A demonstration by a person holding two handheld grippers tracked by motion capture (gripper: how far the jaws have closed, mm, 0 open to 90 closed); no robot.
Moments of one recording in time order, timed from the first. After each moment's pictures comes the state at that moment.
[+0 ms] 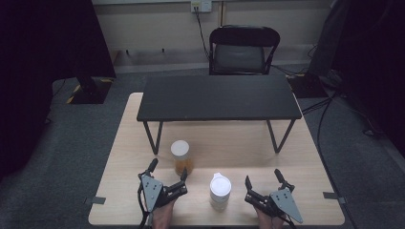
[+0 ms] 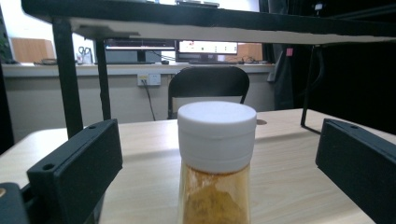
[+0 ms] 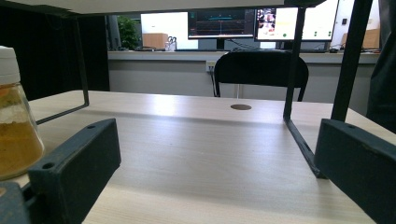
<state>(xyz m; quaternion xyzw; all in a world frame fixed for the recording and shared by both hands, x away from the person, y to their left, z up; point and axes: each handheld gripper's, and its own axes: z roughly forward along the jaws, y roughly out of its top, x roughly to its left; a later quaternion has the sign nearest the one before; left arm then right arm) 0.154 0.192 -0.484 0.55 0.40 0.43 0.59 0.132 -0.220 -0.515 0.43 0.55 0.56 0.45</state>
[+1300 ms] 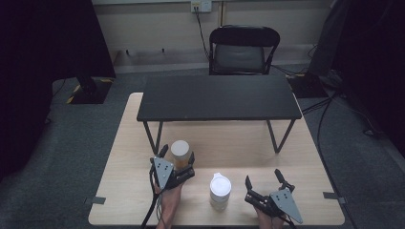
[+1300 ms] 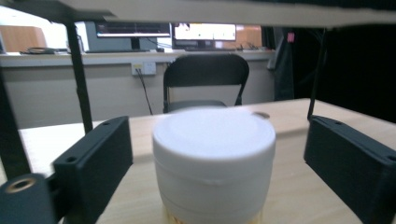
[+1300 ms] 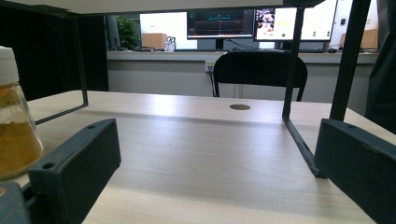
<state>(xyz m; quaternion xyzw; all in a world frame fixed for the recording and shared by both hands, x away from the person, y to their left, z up) 0.204 0.175 -0.478 0.58 0.41 0.41 0.57 0.131 -0.219 -0.515 0.43 0.55 0.55 0.45</state>
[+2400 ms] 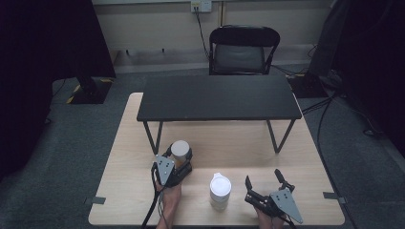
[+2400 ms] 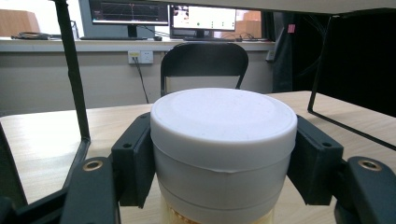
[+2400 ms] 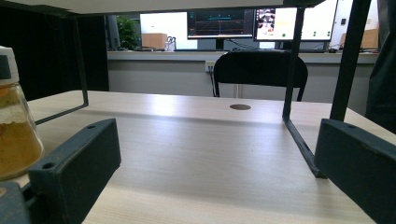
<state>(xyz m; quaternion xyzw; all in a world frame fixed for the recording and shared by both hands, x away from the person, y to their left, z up) 0.211 0.176 -0.477 0.58 0.42 0.39 0.57 0.131 -0.220 -0.515 0.43 0.55 0.55 0.45</state>
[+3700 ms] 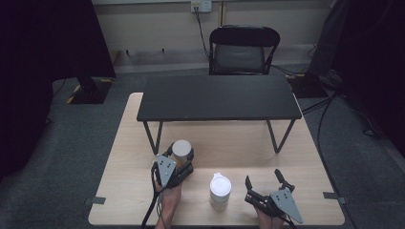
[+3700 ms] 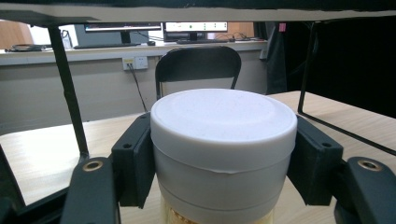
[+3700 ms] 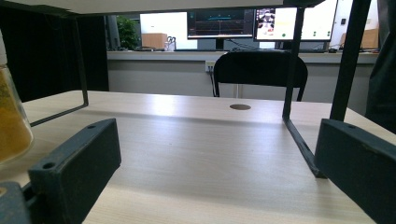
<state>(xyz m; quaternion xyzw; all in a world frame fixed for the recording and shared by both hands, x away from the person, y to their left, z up) 0.202 0.176 -0.454 0.60 0.40 0.40 0.57 0.131 -0.220 -0.514 0.43 0.55 0.55 0.45</state>
